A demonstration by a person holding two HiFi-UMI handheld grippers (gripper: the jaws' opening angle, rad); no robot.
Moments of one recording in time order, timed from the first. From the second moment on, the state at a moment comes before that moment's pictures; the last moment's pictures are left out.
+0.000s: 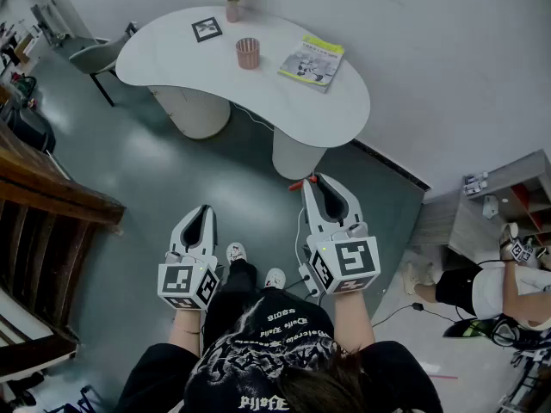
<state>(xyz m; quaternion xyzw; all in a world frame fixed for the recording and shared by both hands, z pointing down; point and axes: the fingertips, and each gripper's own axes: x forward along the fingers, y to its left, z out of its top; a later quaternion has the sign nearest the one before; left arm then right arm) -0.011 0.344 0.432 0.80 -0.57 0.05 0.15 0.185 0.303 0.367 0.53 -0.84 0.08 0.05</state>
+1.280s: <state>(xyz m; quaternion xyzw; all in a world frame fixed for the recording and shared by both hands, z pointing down) -0.076 0.311 0.444 0.81 -0.56 0.03 0.16 0.119 0.283 0.378 0.54 -0.84 0.09 0.06</state>
